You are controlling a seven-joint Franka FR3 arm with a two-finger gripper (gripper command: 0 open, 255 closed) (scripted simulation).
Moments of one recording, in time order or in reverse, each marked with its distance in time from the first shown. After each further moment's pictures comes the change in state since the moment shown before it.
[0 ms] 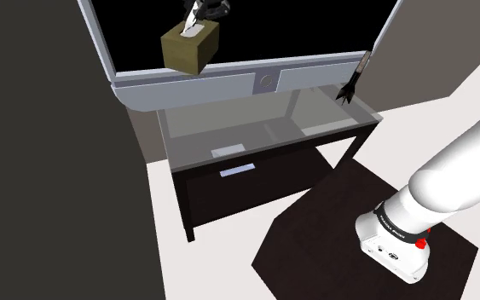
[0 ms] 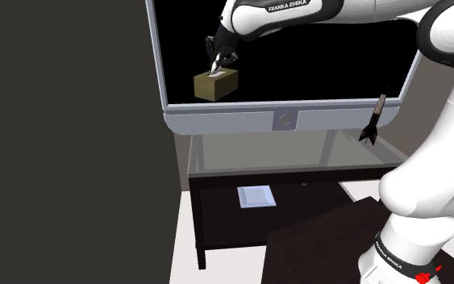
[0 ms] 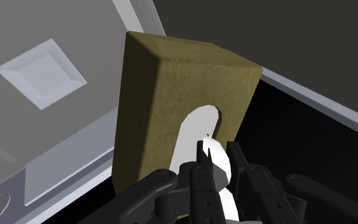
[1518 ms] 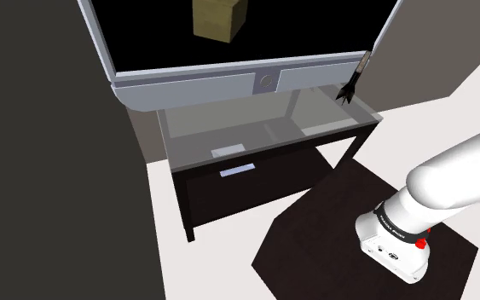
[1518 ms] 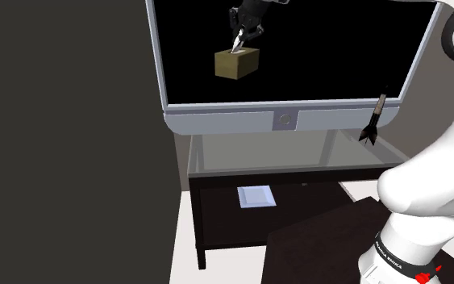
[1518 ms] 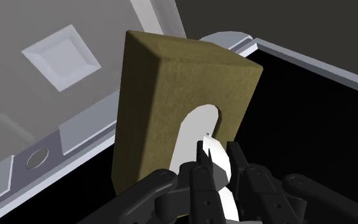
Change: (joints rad) arm -0.085 -0.194 -0.095 0.038 0.263 -0.187 -0.246
